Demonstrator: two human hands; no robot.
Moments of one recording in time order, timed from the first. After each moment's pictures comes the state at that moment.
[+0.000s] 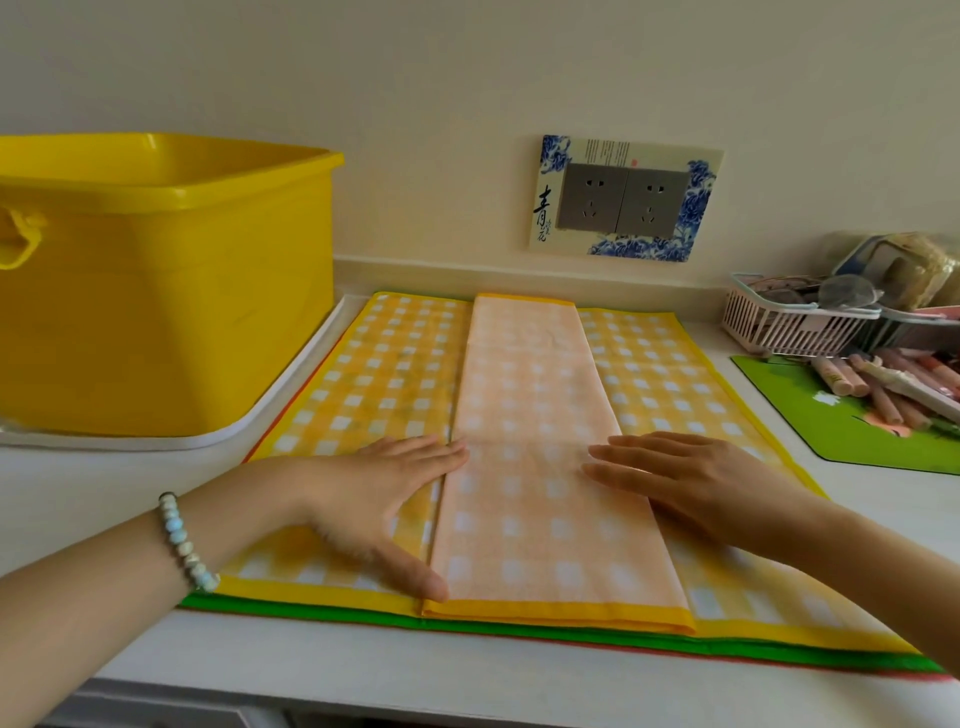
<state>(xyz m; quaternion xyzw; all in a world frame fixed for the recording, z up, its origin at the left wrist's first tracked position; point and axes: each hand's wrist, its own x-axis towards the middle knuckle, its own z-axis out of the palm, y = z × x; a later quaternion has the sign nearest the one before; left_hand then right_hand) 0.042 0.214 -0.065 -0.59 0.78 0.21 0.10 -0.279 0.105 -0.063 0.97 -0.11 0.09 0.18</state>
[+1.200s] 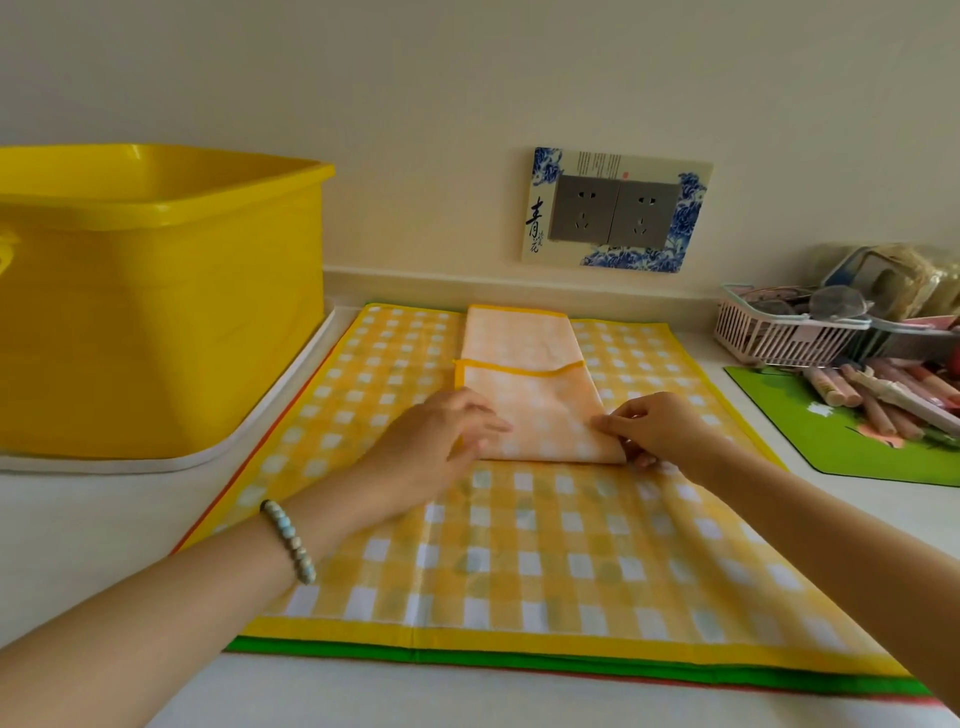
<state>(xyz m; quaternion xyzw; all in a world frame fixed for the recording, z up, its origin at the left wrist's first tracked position) 0.012 0.156 -0.082 -0.59 0.76 0.05 -0.27 -0.221 0.040 -0.067 0.66 -0.59 0.25 -0.40</state>
